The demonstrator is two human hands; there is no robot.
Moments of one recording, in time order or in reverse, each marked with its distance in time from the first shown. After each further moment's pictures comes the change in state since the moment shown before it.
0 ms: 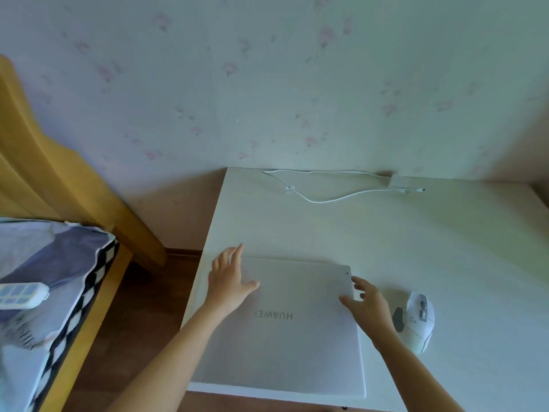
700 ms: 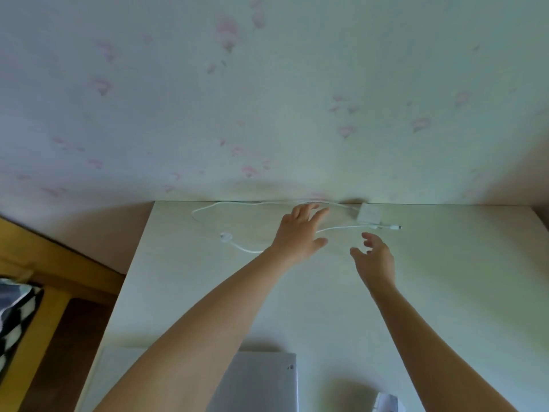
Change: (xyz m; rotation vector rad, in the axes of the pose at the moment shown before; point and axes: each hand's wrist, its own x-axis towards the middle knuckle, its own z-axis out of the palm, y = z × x) left_hand 0.249 0.279 0.067 0.137 -0.078 0.554; right_hand 0.272 -0.031 -0.106 0.002 0.241 0.033
